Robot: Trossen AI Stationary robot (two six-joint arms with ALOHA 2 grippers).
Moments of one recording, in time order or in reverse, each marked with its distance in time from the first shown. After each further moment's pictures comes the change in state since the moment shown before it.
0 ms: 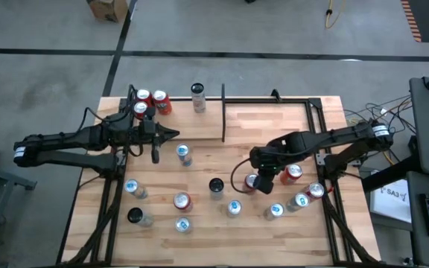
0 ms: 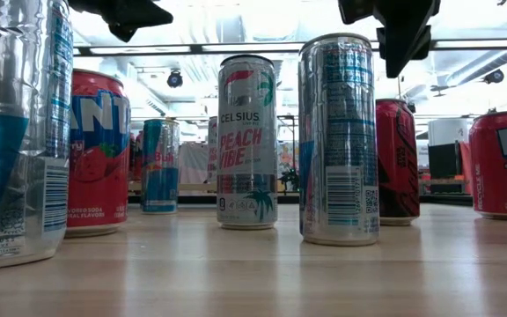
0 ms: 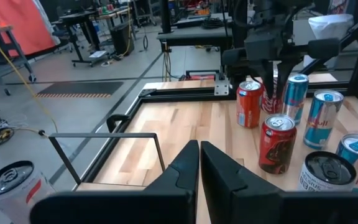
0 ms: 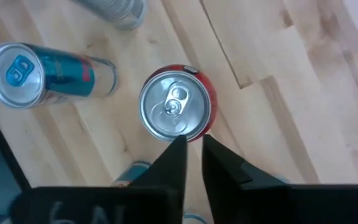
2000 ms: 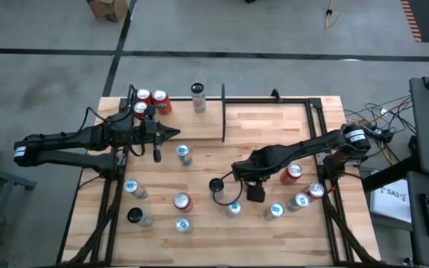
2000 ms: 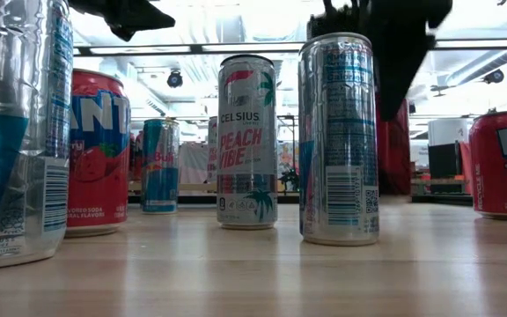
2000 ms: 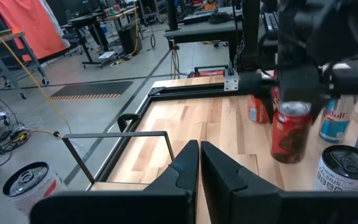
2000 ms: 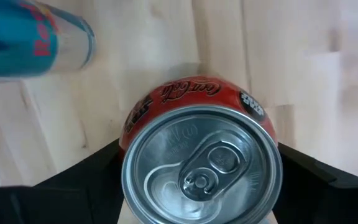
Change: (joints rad) left arm 0.001 0.013 0.000 0.006 -0.037 0.048; right arm 0.021 0.237 0.058 0.004 0.026 -0.280
